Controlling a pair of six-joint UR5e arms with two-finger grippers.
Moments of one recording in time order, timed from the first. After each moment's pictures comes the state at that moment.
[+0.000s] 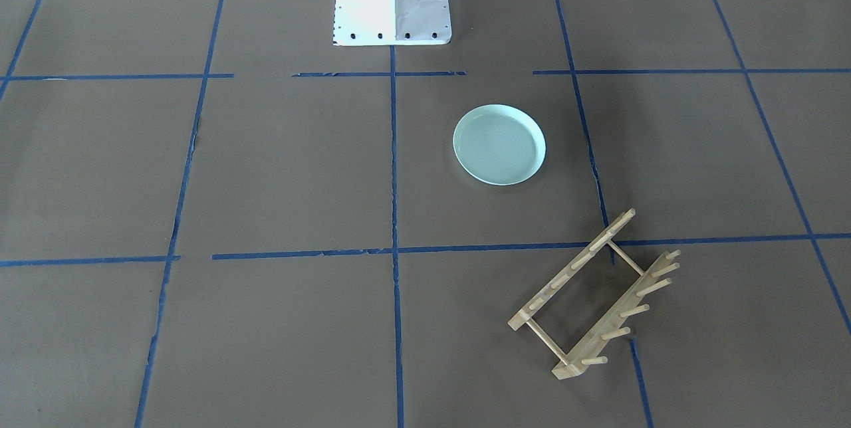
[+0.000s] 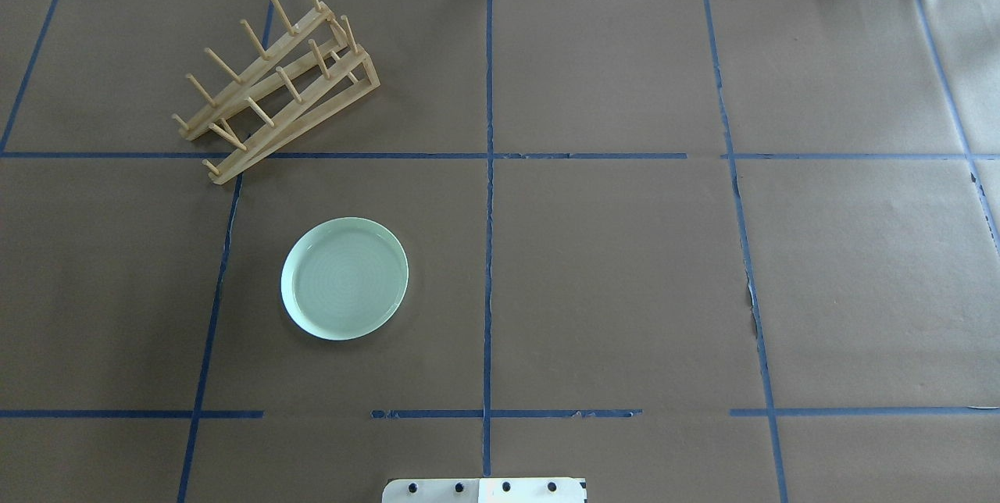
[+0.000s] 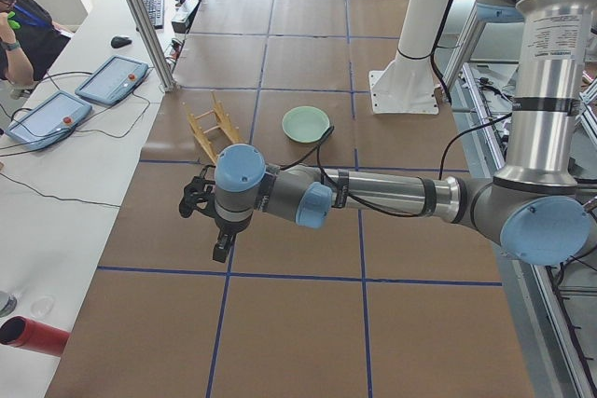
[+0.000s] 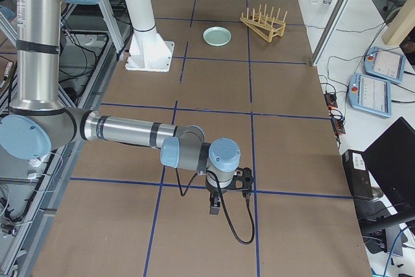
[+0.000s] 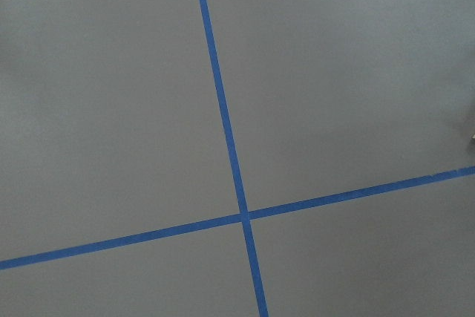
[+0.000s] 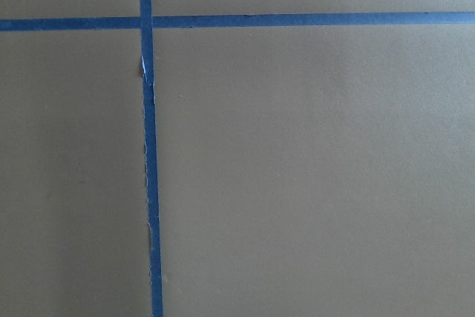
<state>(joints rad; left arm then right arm) -1.60 -1.59 -1.63 -1.81 -2.39 0.00 1.62 -1.68 1.60 -1.60 2.30 -0.07</state>
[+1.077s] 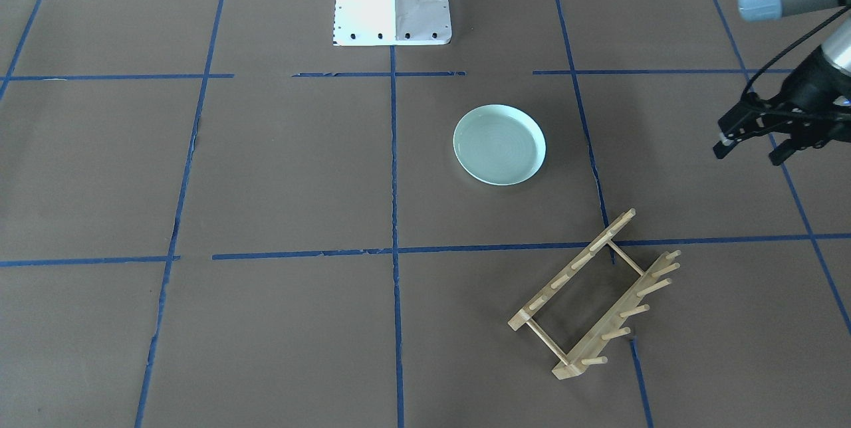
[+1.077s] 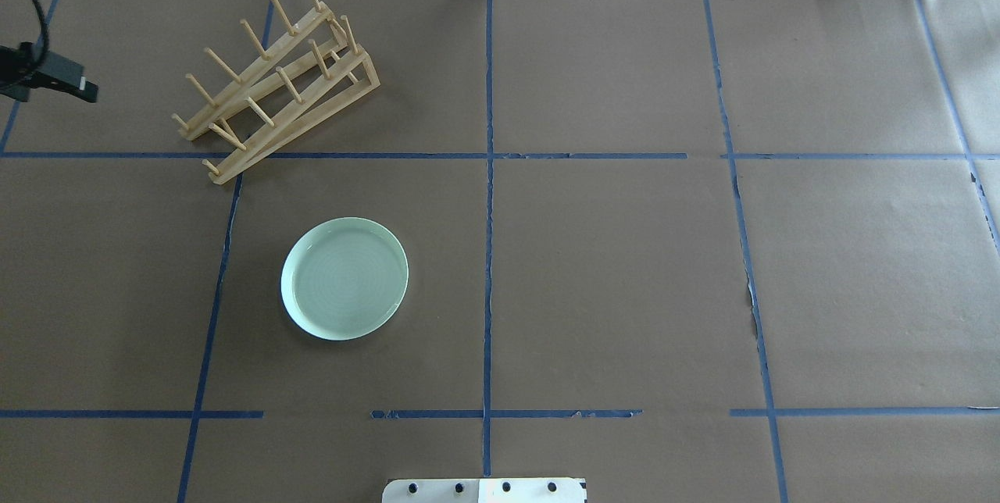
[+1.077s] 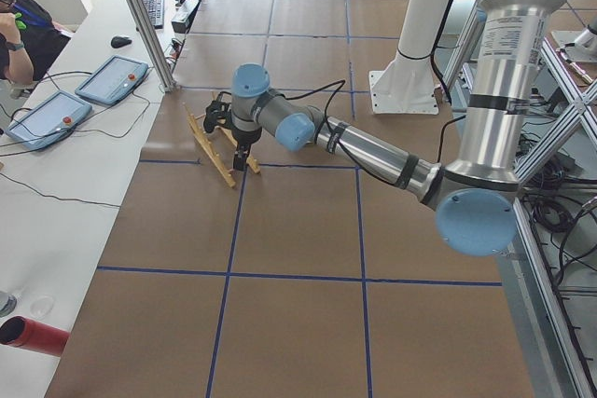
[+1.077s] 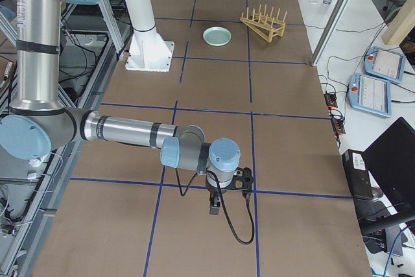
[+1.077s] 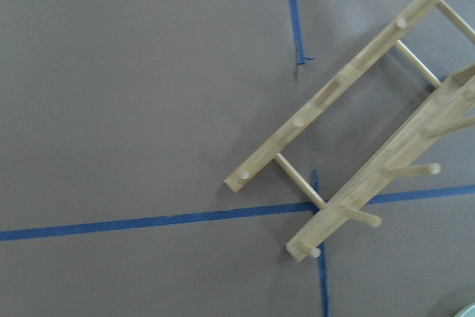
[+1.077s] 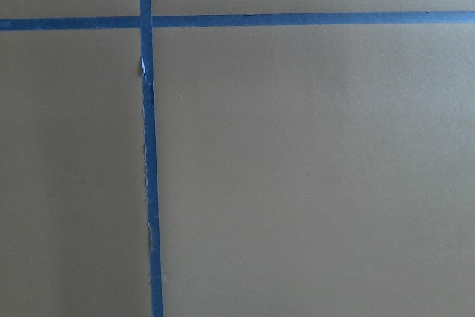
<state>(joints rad) -1.13 -1.77 -1.88 -1.80 -2.24 -0.78 1.62 -1.68 1.60 -1.60 2.30 -0.07</state>
